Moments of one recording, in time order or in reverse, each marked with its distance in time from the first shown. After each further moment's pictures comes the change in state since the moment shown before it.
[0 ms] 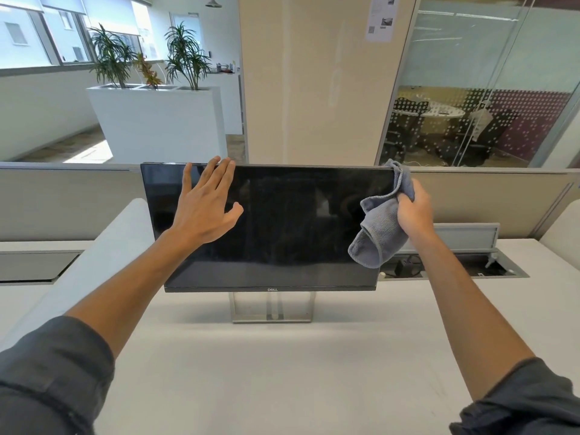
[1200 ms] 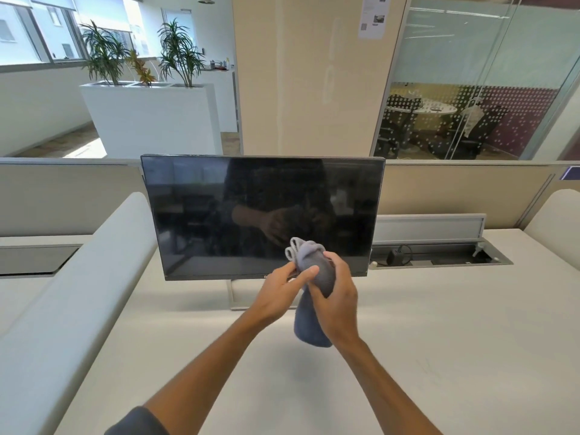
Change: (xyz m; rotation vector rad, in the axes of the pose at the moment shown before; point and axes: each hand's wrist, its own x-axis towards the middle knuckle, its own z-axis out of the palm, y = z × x) left_hand -0.120 0.163 0.025 -1.366 -0.501 -0.360; right_hand -0.217 0.042 0.070 0.023 -0.087 -0.290
